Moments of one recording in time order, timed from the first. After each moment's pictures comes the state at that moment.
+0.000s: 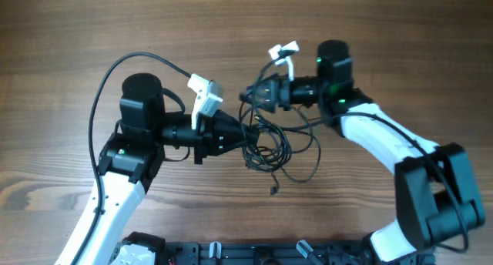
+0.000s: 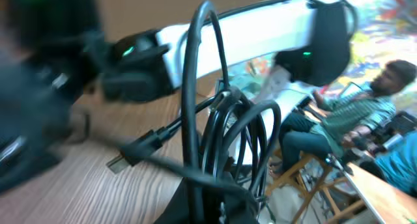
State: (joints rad) left arm -0.25 1.11 0.82 -0.06 1.39 -0.19; right arm 0.34 1.73 0.95 0.34 -1.13 0.58
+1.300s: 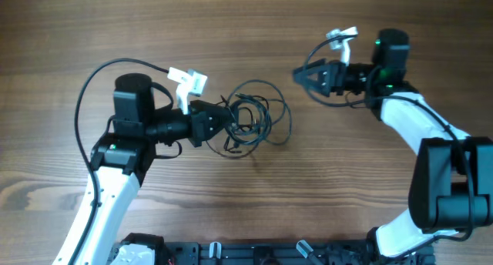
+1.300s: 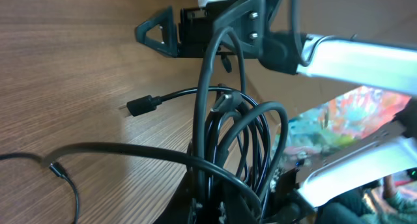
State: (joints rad) left arm -0.16 1.15 0.82 -0.30 1.03 -0.26; right arm 0.04 1.78 0.99 0.29 -1.48 0.46
